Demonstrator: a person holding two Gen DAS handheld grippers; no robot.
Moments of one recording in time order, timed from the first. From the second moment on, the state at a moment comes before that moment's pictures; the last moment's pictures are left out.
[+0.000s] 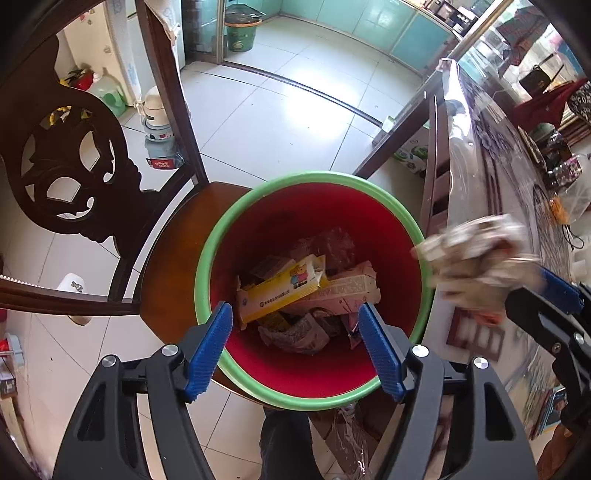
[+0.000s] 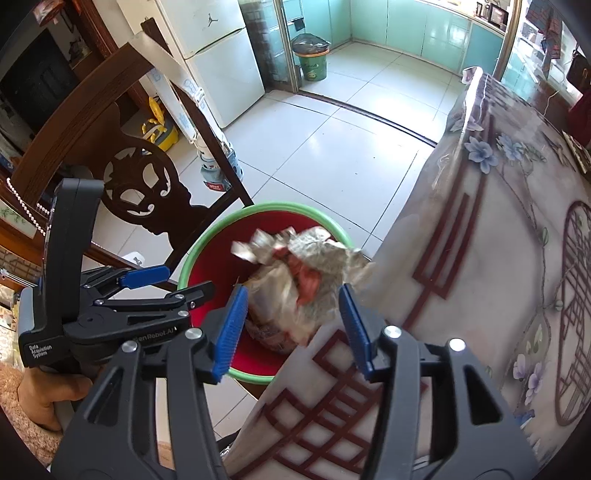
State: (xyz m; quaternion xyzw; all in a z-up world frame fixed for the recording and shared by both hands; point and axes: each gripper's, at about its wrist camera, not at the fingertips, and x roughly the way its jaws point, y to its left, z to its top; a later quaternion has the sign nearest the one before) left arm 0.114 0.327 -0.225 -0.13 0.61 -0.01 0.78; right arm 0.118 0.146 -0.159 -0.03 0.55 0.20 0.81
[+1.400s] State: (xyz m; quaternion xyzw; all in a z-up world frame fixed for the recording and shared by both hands) left arm 0.005 0.004 0.011 -0.07 0.21 -0.06 0.97; right arm -0.033 -0.193 0.004 0.01 0.16 0.00 0.99
